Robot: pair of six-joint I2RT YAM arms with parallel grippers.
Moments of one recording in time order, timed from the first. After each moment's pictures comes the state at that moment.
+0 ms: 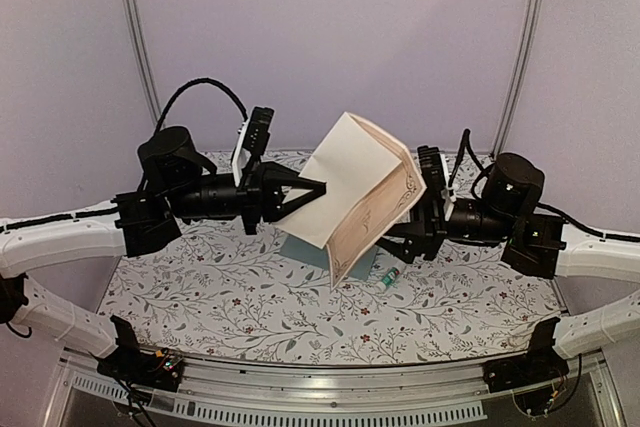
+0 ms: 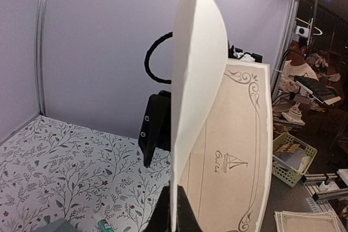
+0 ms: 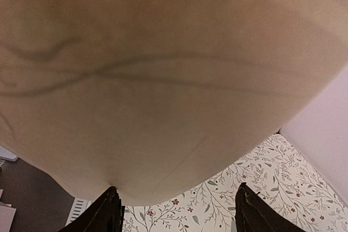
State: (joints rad) left arm -0.95 1.22 0.92 0.40 0.56 -0.24; right arm 0.98 1.10 0.76 0.42 -0.50 -0.05
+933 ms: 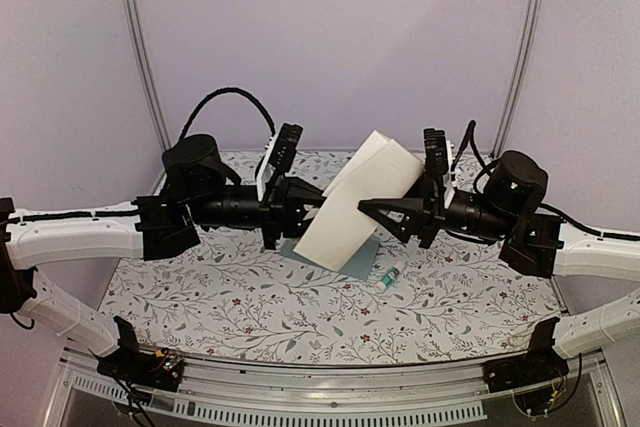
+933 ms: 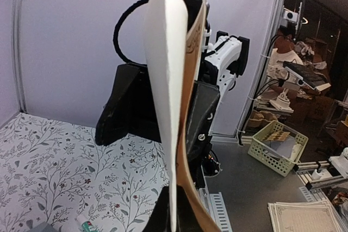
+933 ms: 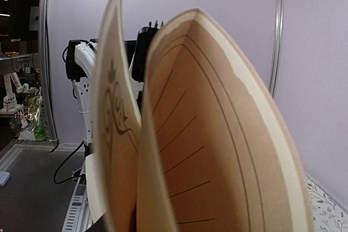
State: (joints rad) left arm -1.01 1.32 0.94 0.44 0.59 -0.22; right arm 0.98 1.12 0.77 0.51 -0.40 0.01
